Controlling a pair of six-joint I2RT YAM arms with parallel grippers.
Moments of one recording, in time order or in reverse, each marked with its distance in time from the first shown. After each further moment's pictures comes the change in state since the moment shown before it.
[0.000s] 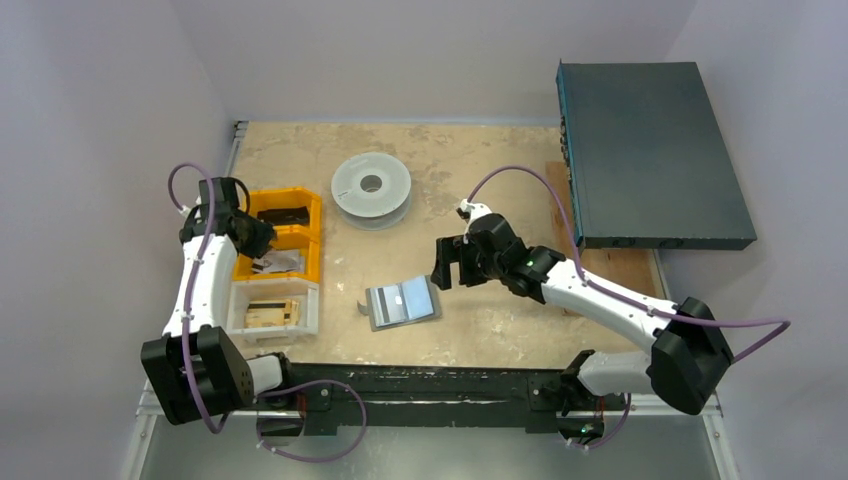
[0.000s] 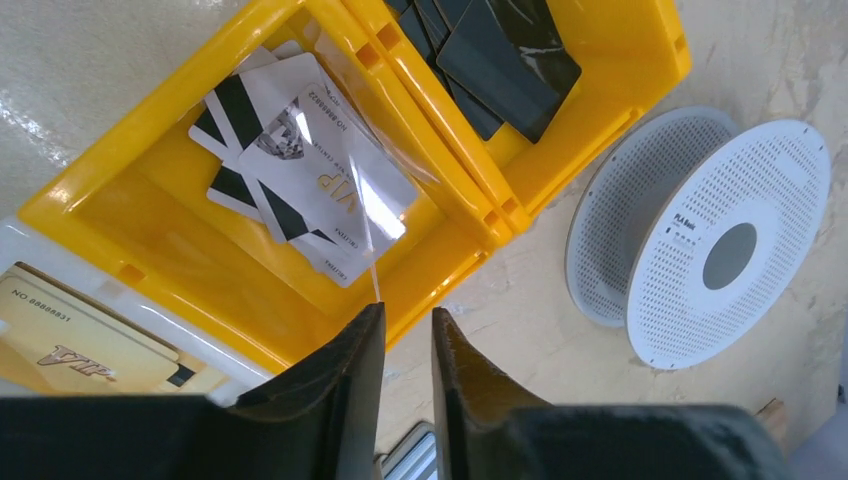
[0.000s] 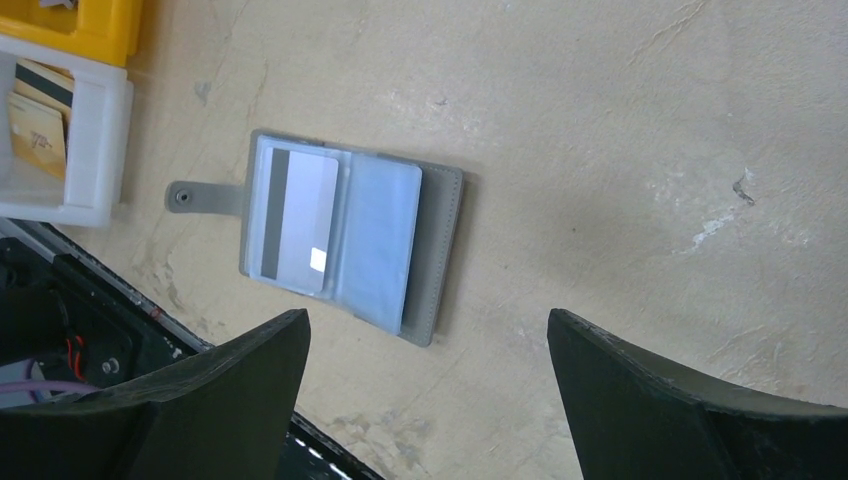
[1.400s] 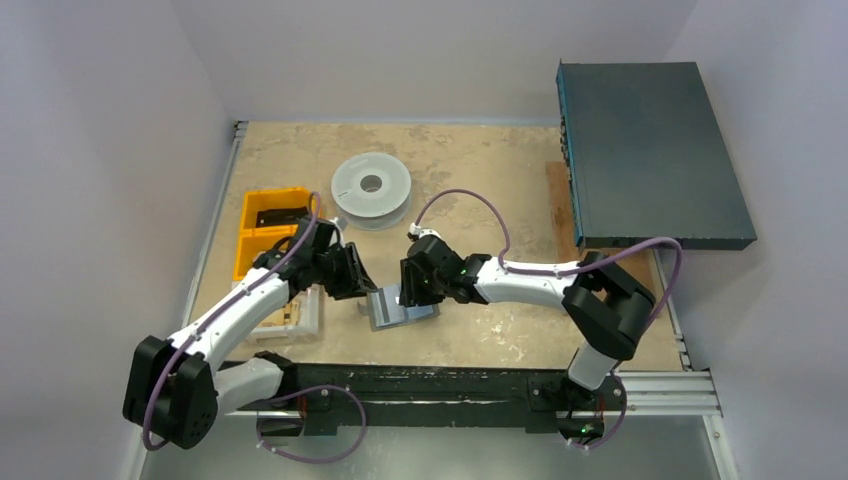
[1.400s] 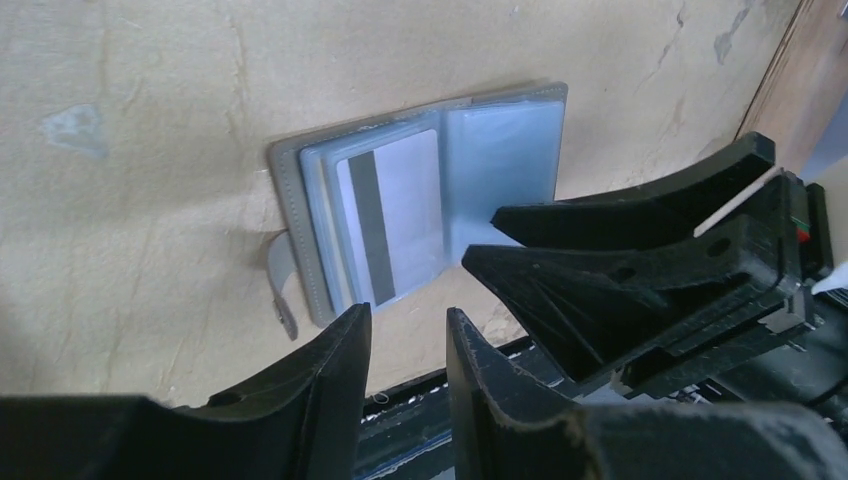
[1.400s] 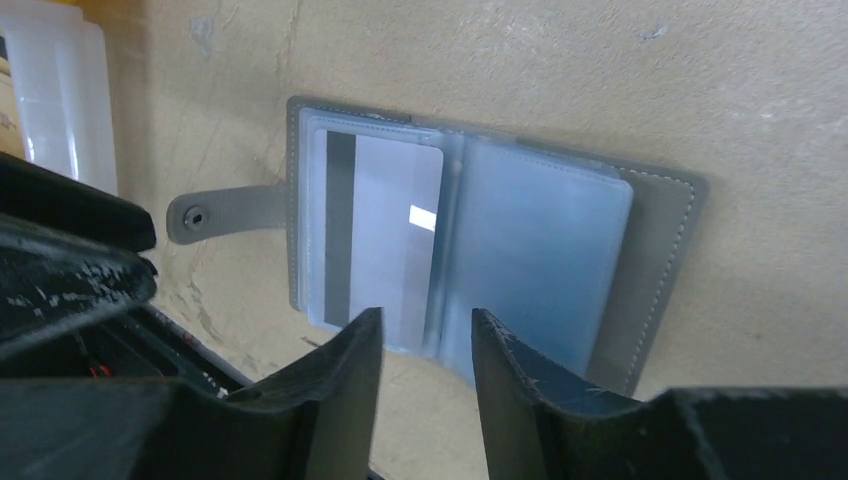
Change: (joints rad) left arm -0.616 -0.135 -0.290 0.172 0.330 0.132; right arm 0.209 0.390 0.125 0.134 0.035 0.223
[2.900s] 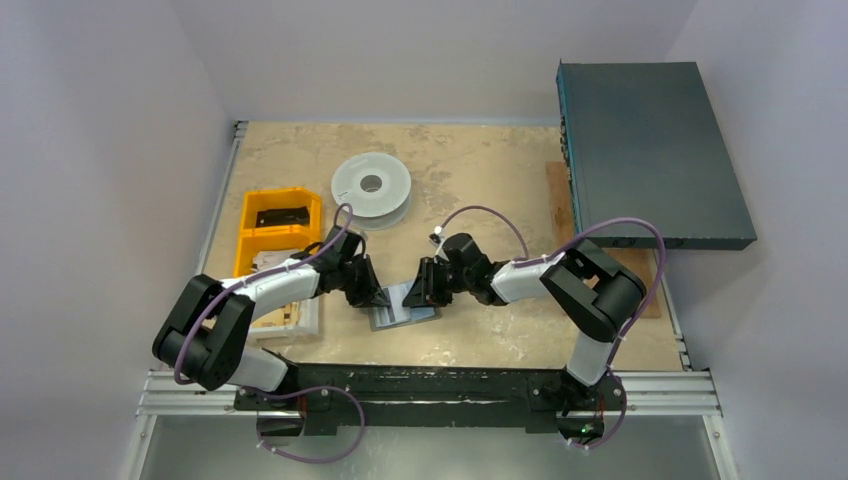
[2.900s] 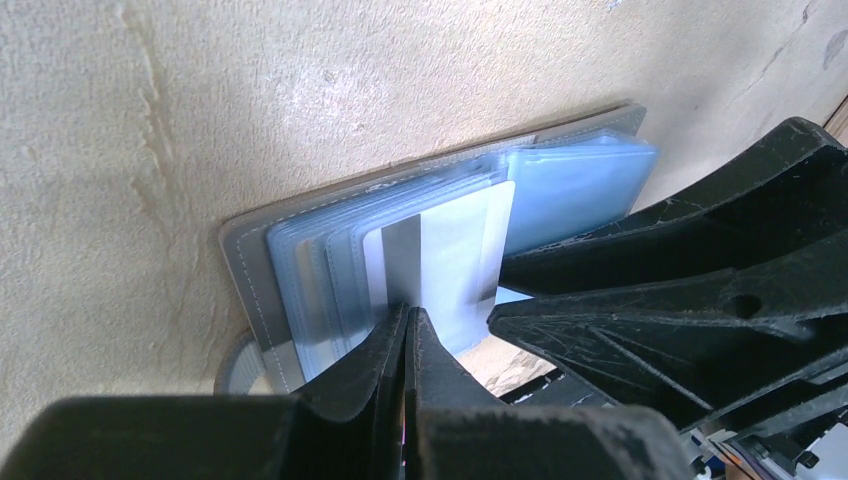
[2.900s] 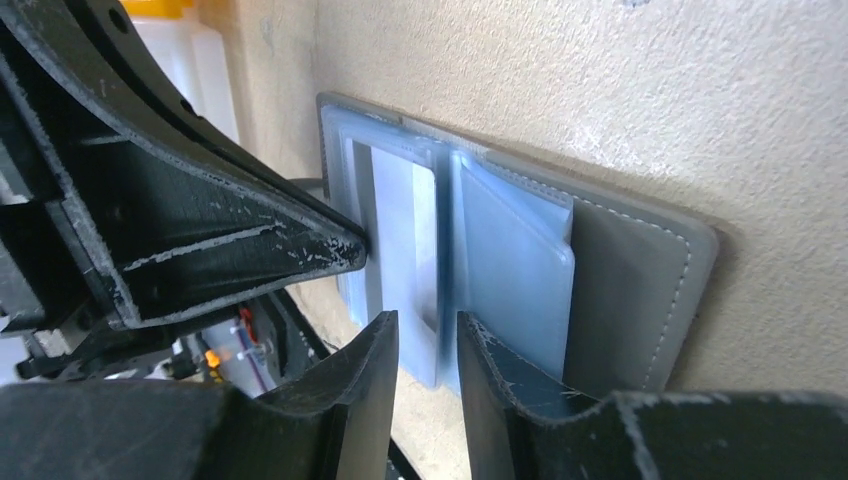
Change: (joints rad) left arm -0.106 0.322 -0.082 0.304 0.014 -0.111; right arm -0.186 0.114 -0.237 0.510 -0.440 0.166
